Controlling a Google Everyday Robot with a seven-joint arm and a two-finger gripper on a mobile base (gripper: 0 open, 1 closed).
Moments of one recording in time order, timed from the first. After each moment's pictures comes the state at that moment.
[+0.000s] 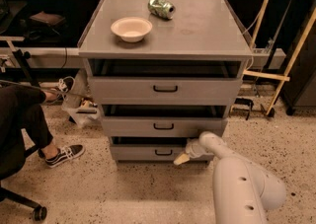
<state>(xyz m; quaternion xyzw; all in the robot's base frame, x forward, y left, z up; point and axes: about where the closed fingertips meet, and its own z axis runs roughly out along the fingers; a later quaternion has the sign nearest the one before) 0.750 -0.153 0.186 -0.46 0.84 0.12 0.27</state>
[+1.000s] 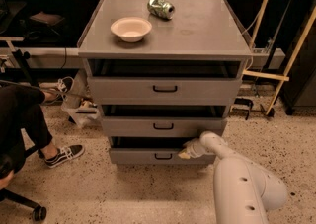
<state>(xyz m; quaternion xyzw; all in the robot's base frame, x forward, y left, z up) 0.750 -0.153 0.186 -0.46 0.84 0.12 0.27</state>
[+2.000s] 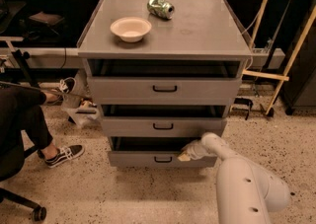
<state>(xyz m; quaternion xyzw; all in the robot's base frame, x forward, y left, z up) 0.741 -0.155 0.189 -0.46 0.84 0.13 0.27</state>
